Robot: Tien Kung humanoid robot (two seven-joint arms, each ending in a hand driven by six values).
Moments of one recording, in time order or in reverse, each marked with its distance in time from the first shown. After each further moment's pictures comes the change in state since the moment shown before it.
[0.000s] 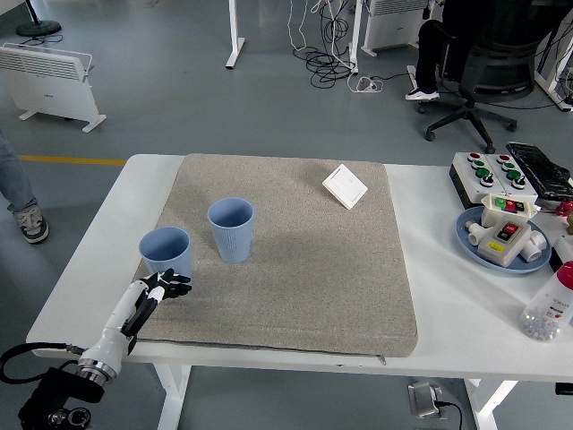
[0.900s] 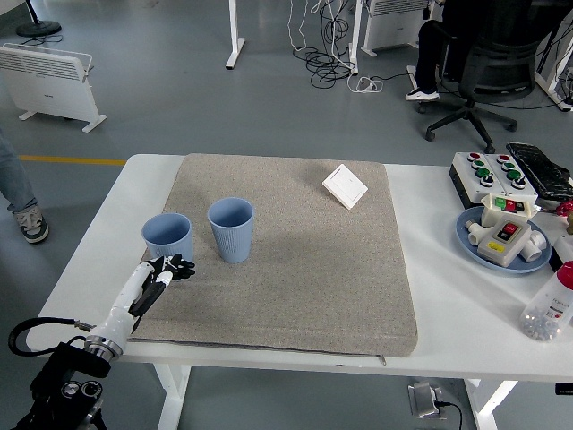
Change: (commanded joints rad) left arm -0.150 0.004 0.022 0.190 0.049 0.009 -0.069; right arm 0.008 0.001 -0.005 0.000 0.007 0.000 -0.001
